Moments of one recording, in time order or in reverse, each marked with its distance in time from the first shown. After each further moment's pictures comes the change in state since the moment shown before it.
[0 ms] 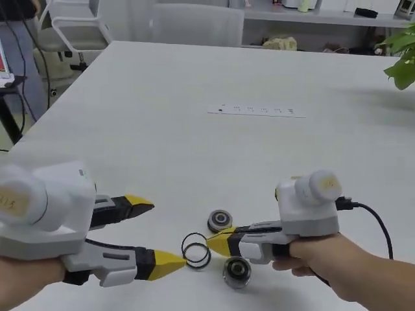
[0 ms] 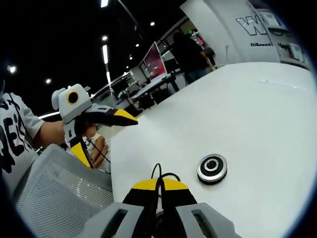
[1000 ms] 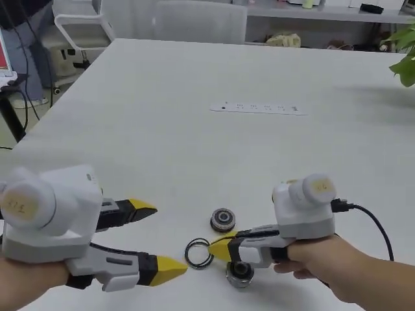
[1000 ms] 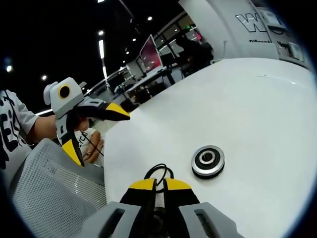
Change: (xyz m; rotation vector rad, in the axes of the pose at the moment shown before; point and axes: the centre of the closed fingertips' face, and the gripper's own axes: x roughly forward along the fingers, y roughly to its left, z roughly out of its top) left arm 0.003 -0.005 -0.009 0.017 0.041 -0.011; right arm 0.006 -0.010 -0.015 -0.006 0.054 -0.037
